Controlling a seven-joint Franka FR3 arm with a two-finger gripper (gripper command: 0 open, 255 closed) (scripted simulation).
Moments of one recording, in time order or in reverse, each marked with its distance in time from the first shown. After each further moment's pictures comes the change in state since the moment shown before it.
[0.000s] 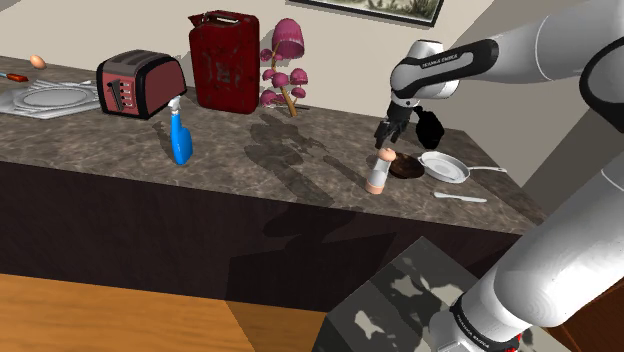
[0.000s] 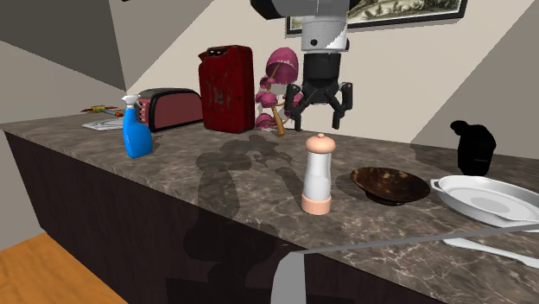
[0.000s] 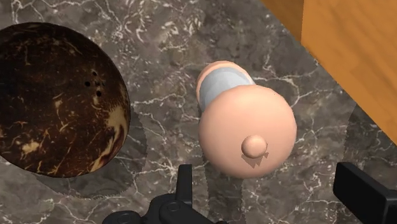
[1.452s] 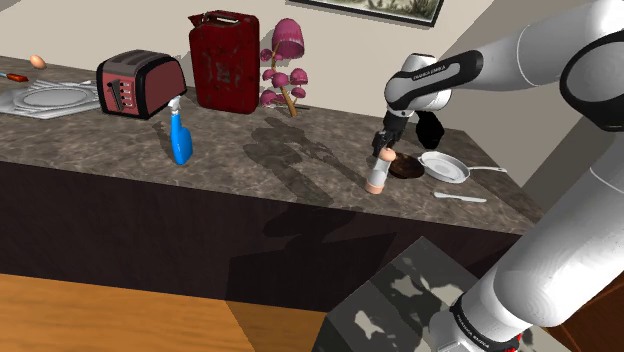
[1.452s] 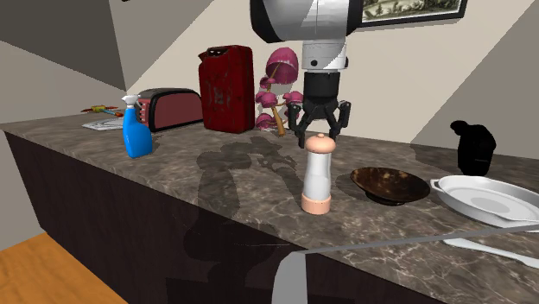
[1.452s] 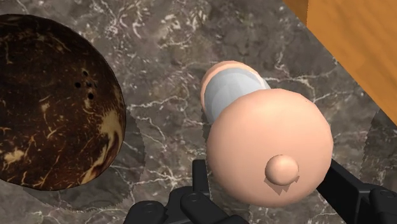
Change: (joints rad) arm -0.004 0.059 -0.005 -0.029 0.025 0.086 -0.023
